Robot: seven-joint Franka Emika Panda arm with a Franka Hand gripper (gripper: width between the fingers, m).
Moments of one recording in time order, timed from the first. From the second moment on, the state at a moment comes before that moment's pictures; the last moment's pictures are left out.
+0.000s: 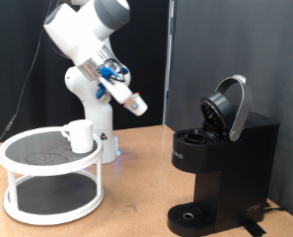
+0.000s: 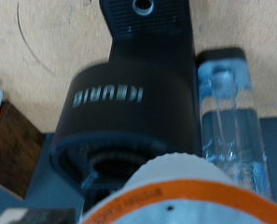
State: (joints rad) arm 0.02 -0.32 -0.30 -2.39 0.71 2.00 1.96
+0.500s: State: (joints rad) arm 0.07 -0.28 -0.22 -2.31 0.79 2.02 2.03
